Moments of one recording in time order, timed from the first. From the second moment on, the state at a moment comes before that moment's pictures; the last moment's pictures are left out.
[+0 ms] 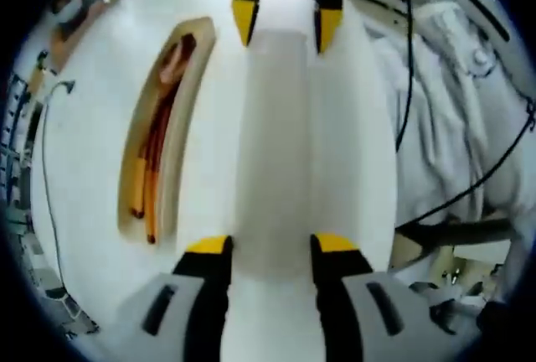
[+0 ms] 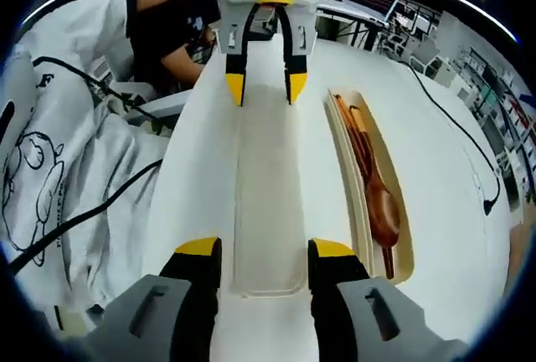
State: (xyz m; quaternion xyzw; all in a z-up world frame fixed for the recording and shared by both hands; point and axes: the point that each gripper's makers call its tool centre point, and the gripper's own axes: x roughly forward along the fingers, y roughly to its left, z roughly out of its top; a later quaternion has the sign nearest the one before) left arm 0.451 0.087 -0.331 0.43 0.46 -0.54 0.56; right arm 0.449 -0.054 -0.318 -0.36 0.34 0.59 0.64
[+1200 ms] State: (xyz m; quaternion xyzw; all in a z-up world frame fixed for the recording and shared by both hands) left arm 0.455 0.088 -0.328 0.42 0.45 -0.54 0.57; right arm 0.450 -0.048 -0.326 -0.41 0.44 0.53 0.59
